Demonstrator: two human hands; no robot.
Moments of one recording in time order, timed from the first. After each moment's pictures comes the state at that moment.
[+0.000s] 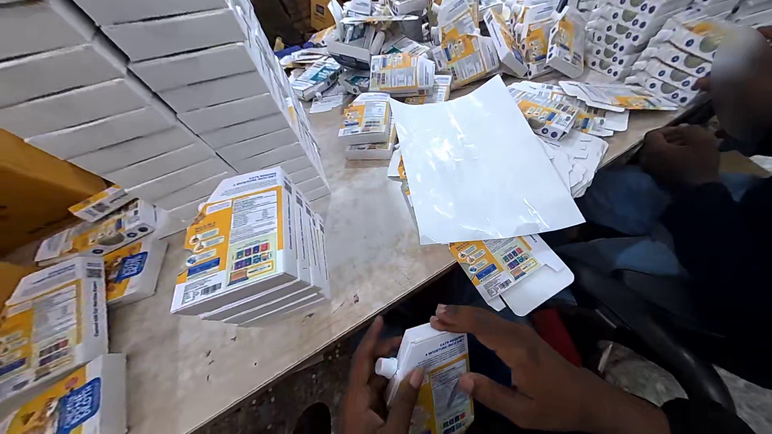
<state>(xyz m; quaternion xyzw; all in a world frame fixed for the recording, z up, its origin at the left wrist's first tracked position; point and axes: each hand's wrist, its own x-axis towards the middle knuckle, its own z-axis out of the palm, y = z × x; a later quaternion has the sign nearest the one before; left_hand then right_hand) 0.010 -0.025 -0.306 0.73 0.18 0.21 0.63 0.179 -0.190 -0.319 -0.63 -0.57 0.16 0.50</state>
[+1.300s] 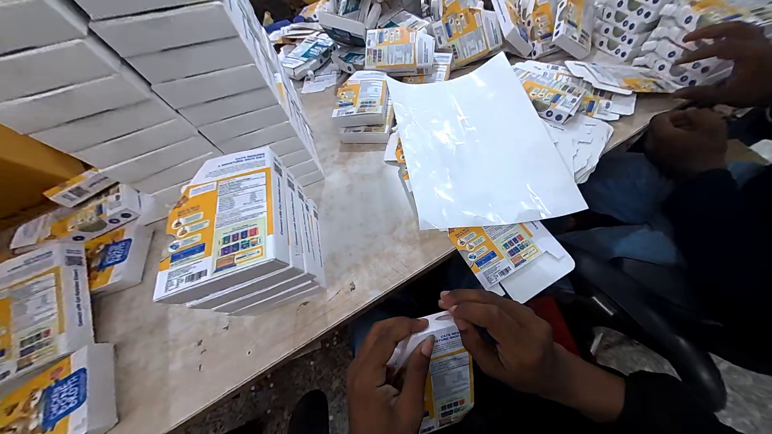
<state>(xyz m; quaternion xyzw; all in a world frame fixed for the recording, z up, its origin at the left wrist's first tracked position) 0.032 -0.026 -0.323 0.79 0.14 0.29 0.53 0.175 -0.165 -0.335 -0.64 -0.54 -0.18 0.51</state>
